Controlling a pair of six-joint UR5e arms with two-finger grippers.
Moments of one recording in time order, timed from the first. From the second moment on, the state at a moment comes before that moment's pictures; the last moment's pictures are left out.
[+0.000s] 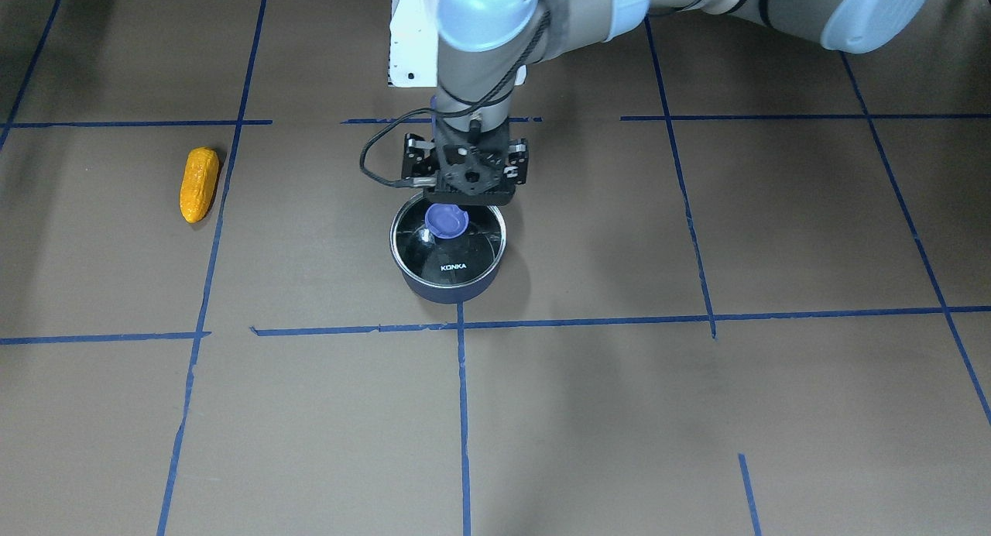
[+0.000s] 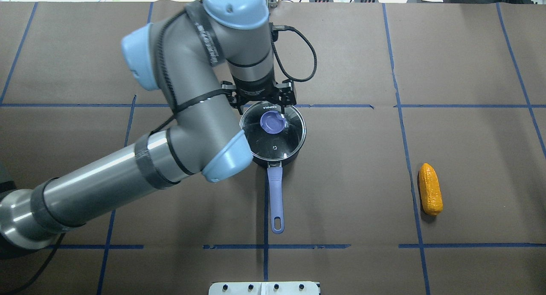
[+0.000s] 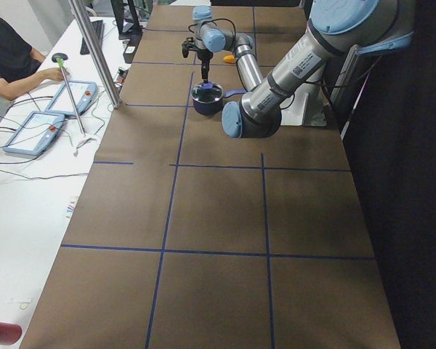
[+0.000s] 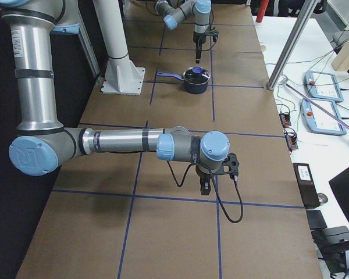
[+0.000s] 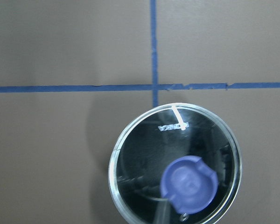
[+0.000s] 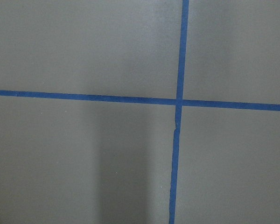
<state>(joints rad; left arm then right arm) -0.63 -2.59 -1.51 -1.39 -2.03 -1.12 1.59 -1.54 1.62 -1.68 2.46 -0.09</state>
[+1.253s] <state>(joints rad) -0.60 -2.60 -1.36 -1.49 -2.02 -1.13 1.59 -1.53 1.62 -1.68 2.46 -0.08</state>
